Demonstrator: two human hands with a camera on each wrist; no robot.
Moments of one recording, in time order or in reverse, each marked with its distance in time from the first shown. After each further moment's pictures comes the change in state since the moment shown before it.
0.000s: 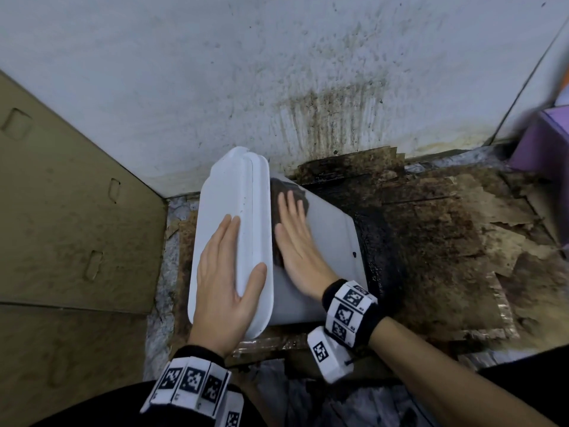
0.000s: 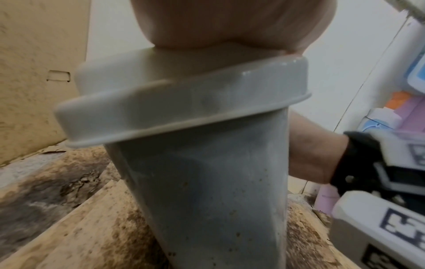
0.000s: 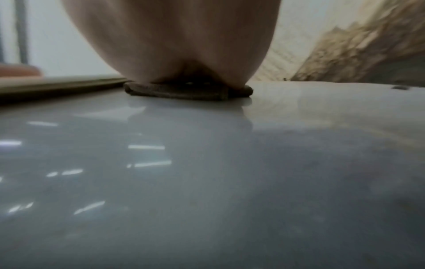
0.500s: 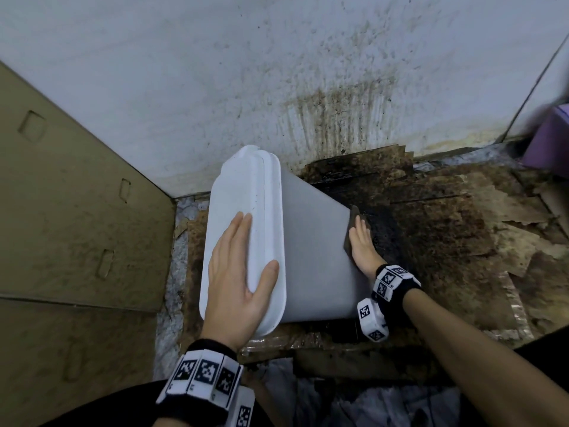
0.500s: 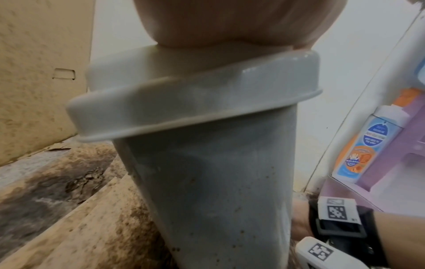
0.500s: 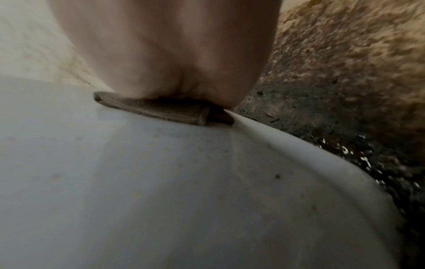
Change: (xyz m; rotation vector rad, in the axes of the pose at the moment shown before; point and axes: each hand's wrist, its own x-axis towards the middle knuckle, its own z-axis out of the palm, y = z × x) left_hand 0.001 0.002 -0.001 -0.029 -0.012 -0.005; right_hand 0.003 0.108 -0.053 -0.064 -0.005 0.542
